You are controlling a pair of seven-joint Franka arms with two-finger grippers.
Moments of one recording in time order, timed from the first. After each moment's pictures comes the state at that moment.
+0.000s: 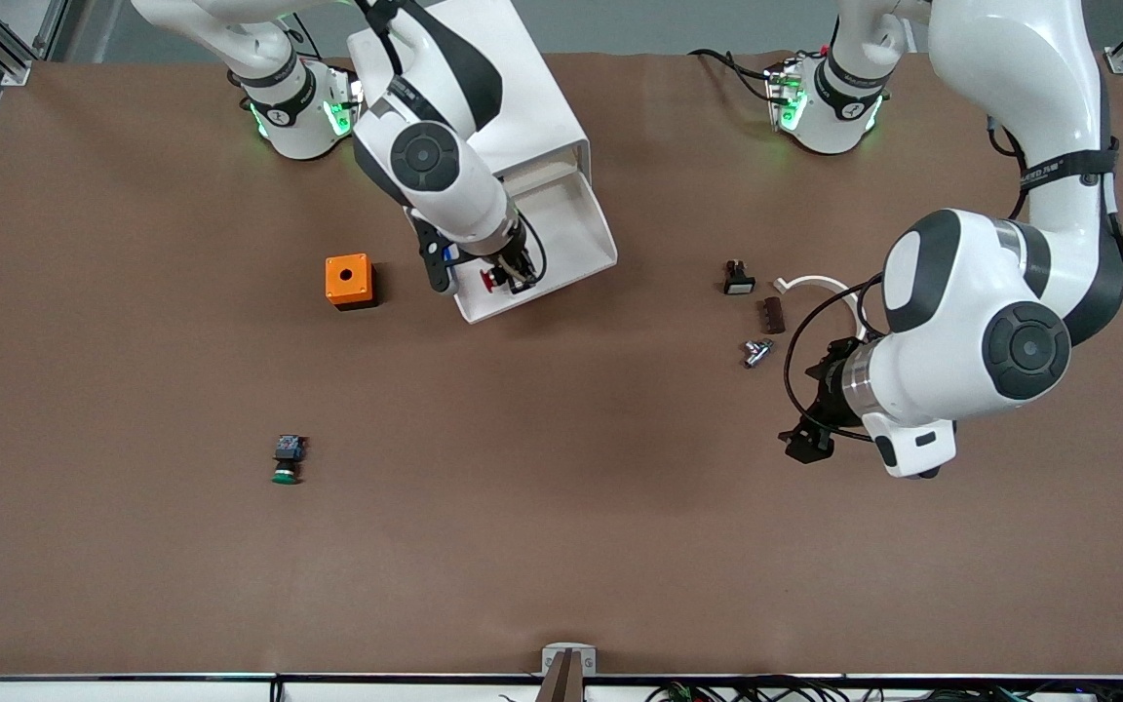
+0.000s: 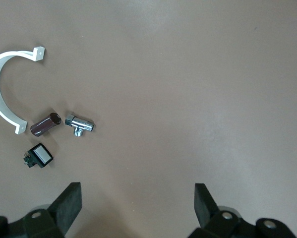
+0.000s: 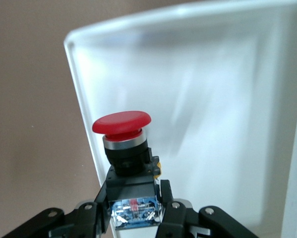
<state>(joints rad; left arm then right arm) -0.42 0.56 0.18 -1.25 -0.27 1.70 -1.30 0.21 0.35 0.62 -1.89 0.05 2.21 2.07</state>
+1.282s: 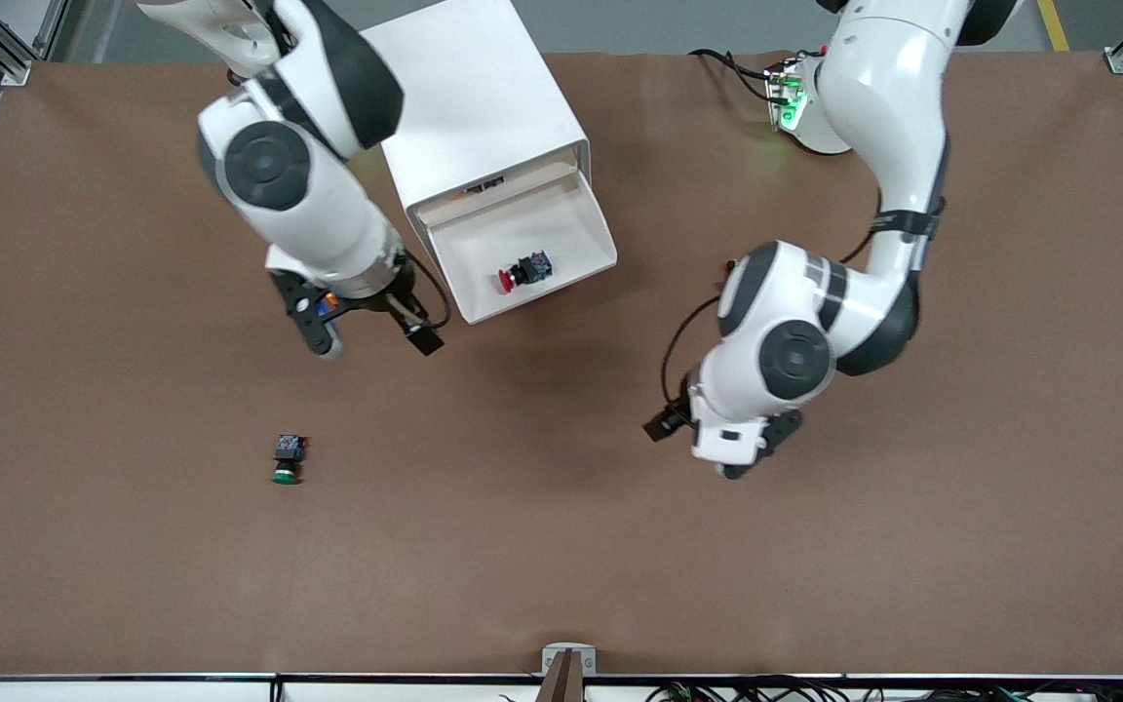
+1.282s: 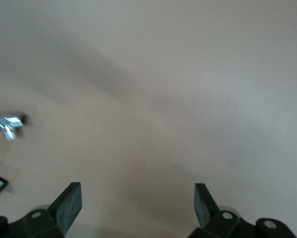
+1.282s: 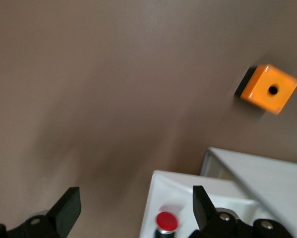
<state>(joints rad) -0.59 0.70 0.11 -1.27 -0.27 1.89 -1.01 0.05 0.32 0.50 -1.53 -0.02 1.77 1.47</state>
